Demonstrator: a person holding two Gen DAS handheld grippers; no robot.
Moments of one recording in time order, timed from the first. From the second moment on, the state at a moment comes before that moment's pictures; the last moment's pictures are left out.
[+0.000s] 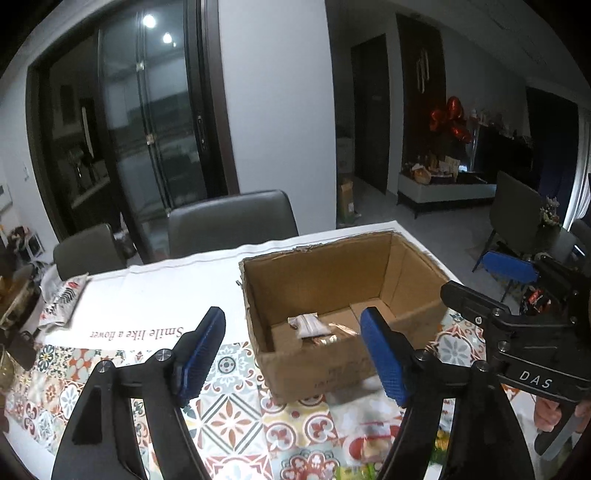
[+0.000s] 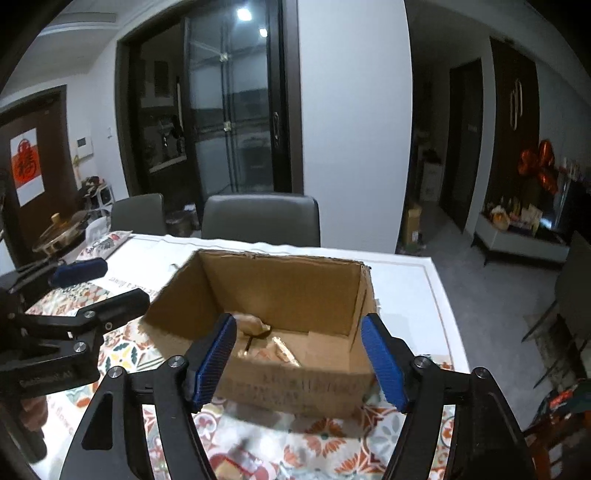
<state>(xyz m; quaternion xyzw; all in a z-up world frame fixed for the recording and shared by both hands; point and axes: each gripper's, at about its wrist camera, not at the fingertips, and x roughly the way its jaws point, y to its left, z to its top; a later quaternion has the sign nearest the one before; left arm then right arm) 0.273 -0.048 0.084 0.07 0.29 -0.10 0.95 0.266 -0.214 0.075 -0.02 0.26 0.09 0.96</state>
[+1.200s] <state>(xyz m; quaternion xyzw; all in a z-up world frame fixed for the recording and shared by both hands) 0.103 -0.028 -0.019 0.05 0.33 -0.11 0.94 0.084 -0.219 -0.009 -0.01 0.27 0.01 0.96</state>
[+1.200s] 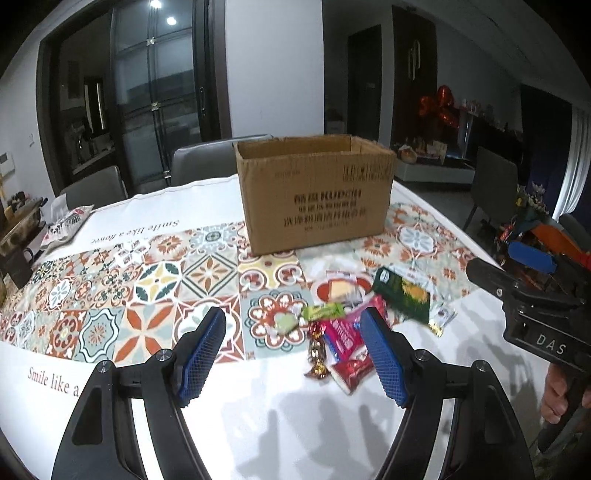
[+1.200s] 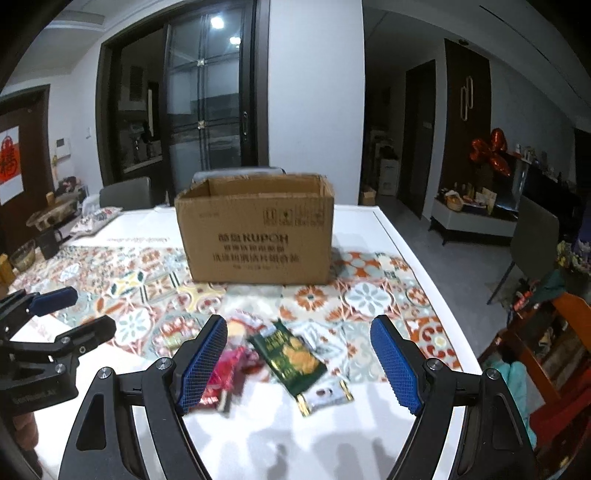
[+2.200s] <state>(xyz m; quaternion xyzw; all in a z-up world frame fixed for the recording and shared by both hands) 0.145 -0.049 -0.097 0.06 0.41 -0.11 0.90 0.127 -0.242 -0.105 0.01 0.39 0.00 0.92</state>
